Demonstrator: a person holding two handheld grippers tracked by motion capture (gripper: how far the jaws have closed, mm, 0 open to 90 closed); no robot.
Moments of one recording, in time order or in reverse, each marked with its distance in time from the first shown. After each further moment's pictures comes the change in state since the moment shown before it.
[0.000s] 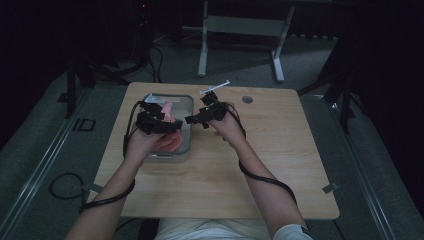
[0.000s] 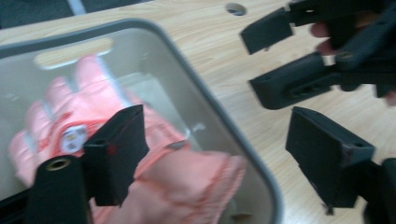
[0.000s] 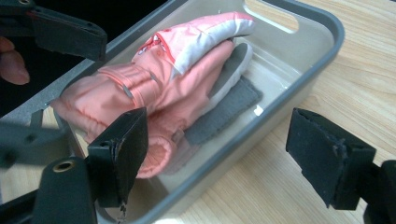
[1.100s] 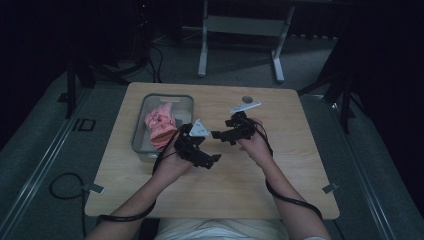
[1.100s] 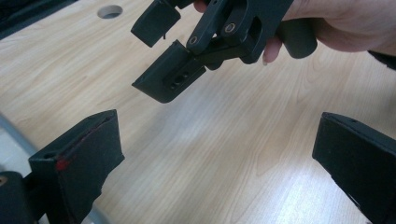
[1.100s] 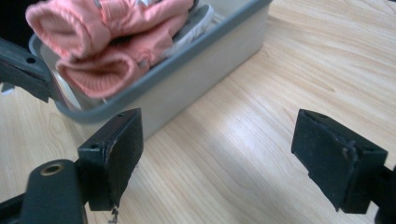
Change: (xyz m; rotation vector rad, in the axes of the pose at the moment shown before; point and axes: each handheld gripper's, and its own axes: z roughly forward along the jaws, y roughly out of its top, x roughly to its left) left arm -0.111 -0.025 0.033 0.009 -0.199 0.339; right arm -0.026 -0.083 -0.052 -0.076 -0.064 -0.039
